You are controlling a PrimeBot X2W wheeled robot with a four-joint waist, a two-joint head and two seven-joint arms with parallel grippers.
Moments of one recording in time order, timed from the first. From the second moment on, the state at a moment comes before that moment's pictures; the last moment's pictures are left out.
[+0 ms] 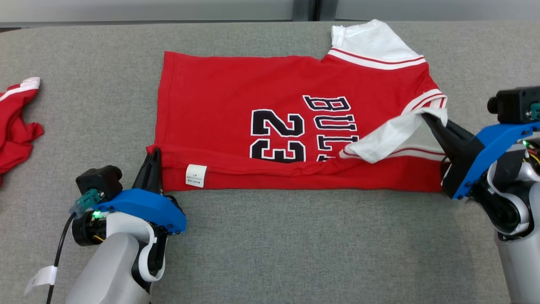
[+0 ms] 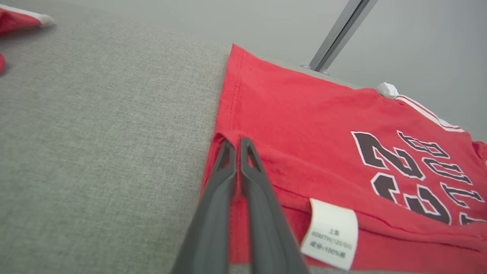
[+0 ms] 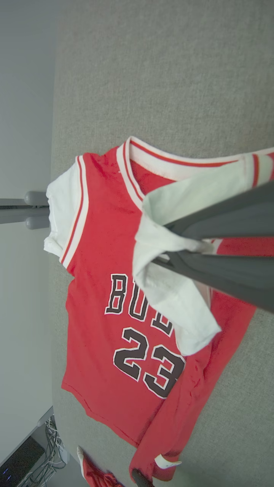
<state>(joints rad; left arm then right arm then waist) -0.41 0.25 -0.41 0.47 -0.73 0.11 -0.14 -0.45 -0.27 0.04 0.09 0.49 0.13 0.56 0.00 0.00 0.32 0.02</state>
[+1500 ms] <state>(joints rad) -0.45 0.25 -0.51 0.67 -0.68 0.19 -0.03 -0.41 -0.05 -0.17 0.47 0.10 0.13 0.40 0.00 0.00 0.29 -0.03</state>
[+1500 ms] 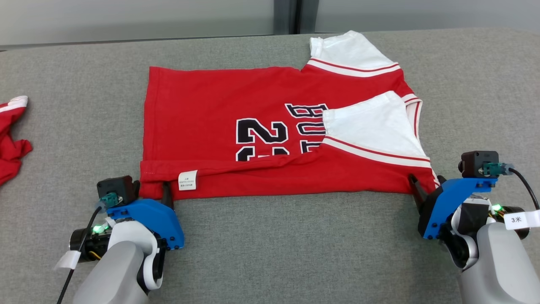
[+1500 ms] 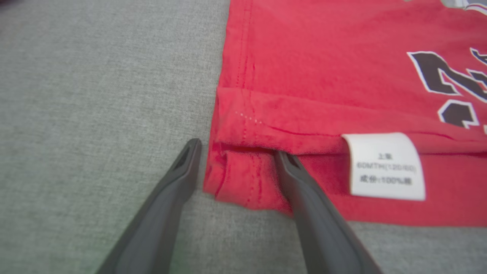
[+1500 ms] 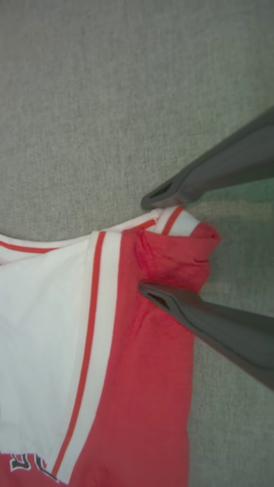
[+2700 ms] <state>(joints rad) 0.00 0.38 -0.50 0.20 -0.77 0.33 0.10 0.03 -0.05 -0.18 0.04 0.29 0.13 0.57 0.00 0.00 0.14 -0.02</state>
